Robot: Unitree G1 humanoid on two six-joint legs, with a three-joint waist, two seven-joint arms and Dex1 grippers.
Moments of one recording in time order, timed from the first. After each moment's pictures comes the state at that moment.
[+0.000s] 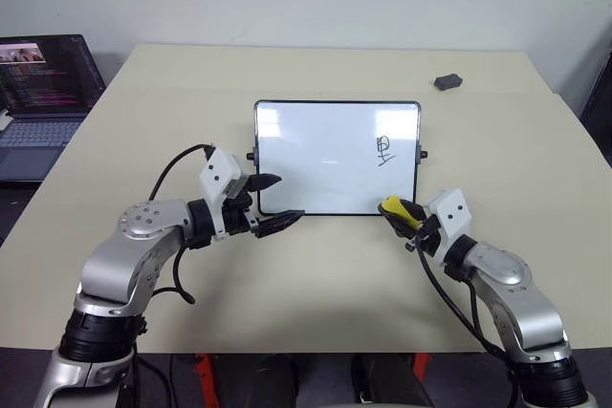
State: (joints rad) left arm -0.36 0.66 0.00 -0.28 -0.47 0.60 -0.88; right arm -0.09 -0.37 0.04 -0.38 0.16 0.41 0.49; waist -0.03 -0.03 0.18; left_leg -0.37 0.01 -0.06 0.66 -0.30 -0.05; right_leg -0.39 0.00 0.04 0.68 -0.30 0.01
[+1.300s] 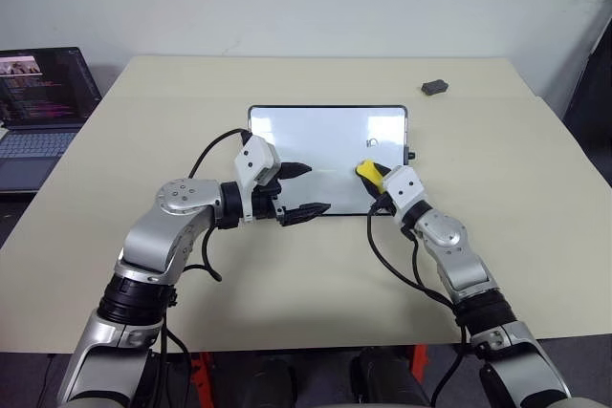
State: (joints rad) left arm -0.50 0.60 -0.11 -0.15 -0.41 0.52 -0.94; right arm -0.44 -0.25 0.18 0.28 -0.10 -0.13 0.37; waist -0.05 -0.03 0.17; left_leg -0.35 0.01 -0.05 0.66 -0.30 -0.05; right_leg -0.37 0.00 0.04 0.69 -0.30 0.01
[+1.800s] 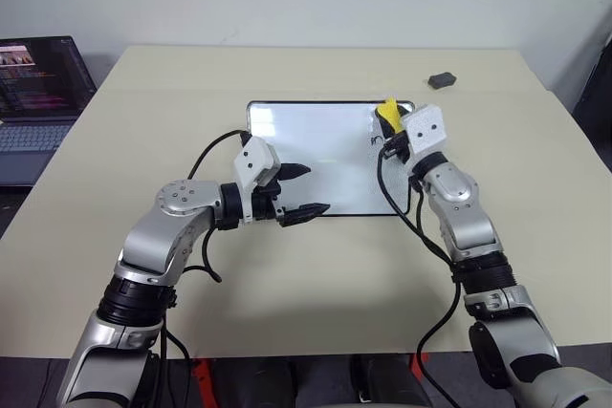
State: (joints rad) left arm -0.49 0.60 -0.11 -0.15 -0.41 0.53 -0.93; right arm -0.65 -0.22 0.06 0.28 -0.08 0.01 0.24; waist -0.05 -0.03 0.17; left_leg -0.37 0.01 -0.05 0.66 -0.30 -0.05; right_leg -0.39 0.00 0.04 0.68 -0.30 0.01
